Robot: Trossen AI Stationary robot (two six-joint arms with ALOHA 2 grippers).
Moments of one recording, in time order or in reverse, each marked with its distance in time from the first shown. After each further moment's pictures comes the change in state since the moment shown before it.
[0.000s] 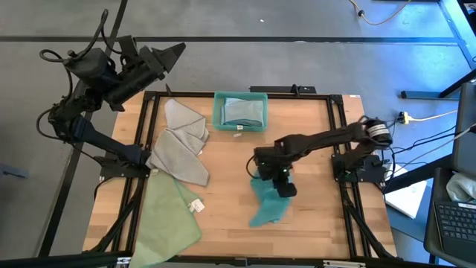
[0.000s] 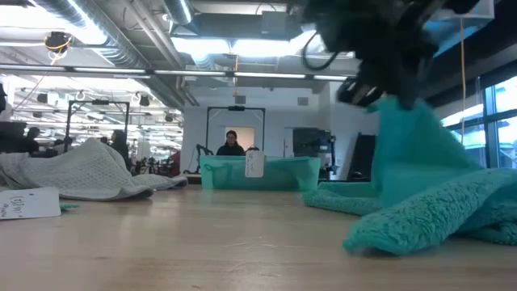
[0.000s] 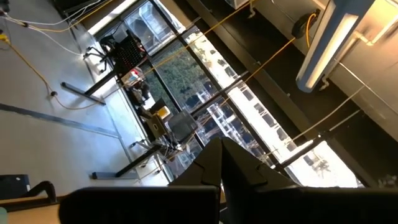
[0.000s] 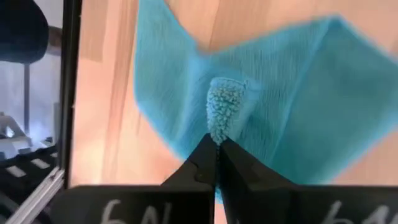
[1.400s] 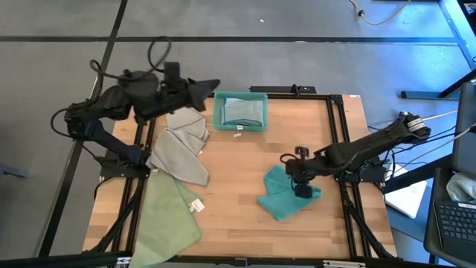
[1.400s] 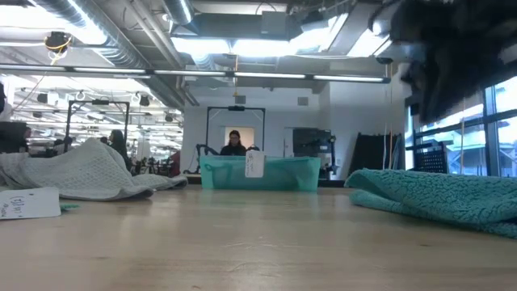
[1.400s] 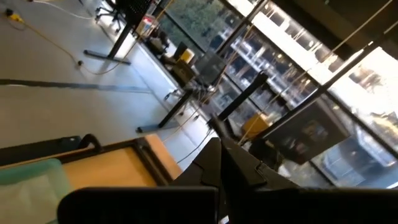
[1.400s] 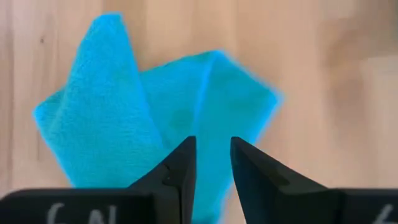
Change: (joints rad) left arm -0.097 0.151 0.000 -0.164 0.049 0.071; right arm 0.225 -0.440 -0.434 0.250 0.586 0.445
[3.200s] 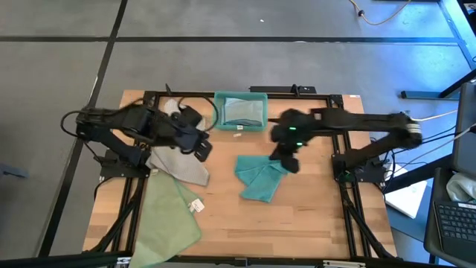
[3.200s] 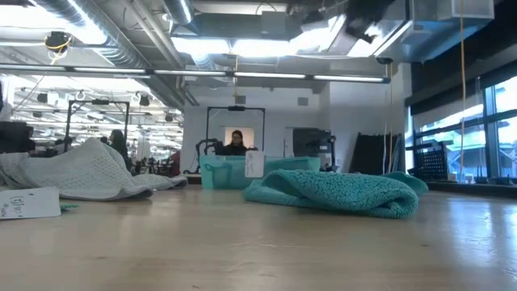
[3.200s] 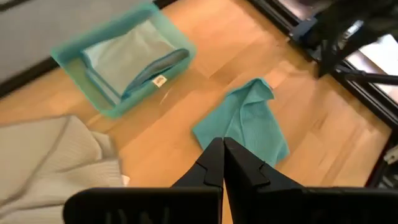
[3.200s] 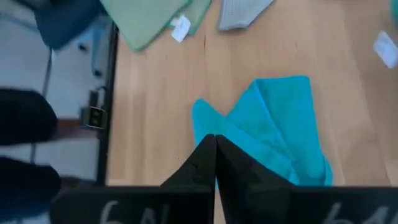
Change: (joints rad) left arm -0.152 0.095 -0.046 -0.722 0.128 -0.200; right arm -0.375 0.066 0.477 -0.129 -0.467 -0.128
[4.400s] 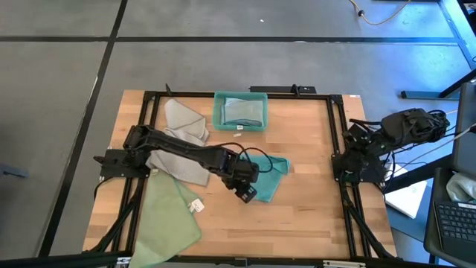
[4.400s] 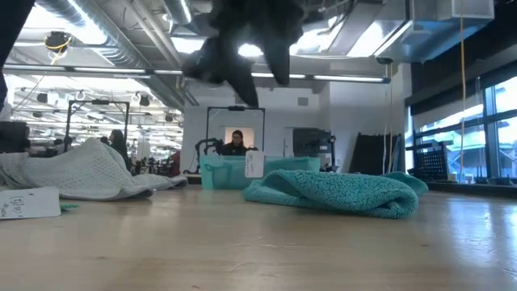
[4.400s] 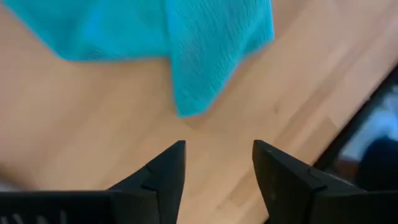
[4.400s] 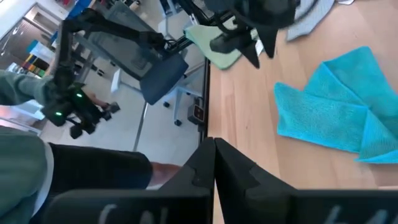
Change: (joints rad) left arm 0.029 0.508 -0.187 0.474 0.665 -0.041; right arm 0.393 -0.772 -0.222 -0.112 0.179 0.467
